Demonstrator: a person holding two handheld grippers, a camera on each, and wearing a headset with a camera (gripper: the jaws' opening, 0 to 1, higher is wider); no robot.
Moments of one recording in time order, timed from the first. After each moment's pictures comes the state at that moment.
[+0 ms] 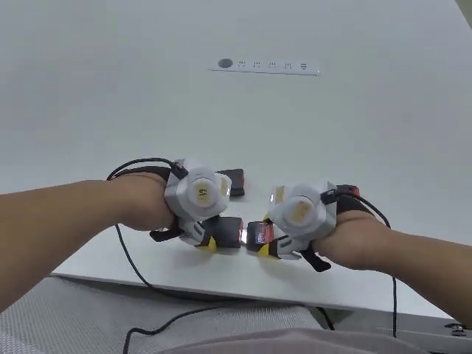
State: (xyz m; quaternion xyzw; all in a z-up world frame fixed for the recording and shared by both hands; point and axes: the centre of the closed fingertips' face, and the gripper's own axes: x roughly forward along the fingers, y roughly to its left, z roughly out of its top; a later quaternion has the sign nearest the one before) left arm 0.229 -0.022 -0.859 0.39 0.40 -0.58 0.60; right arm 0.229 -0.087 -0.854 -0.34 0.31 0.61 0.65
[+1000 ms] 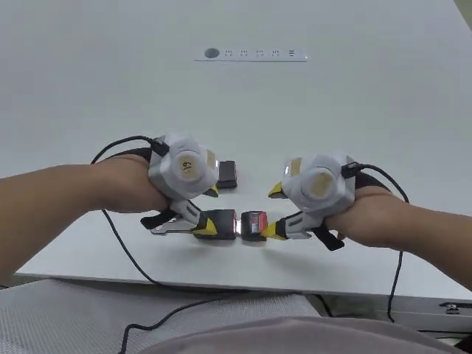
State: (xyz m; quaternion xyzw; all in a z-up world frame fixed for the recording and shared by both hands) left arm 0.253 -0.034 -0.817 0.35 0.38 -0.57 0.64; right arm 0.246 -0.110 -0.816 -0.30 0.30 0.60 0.68
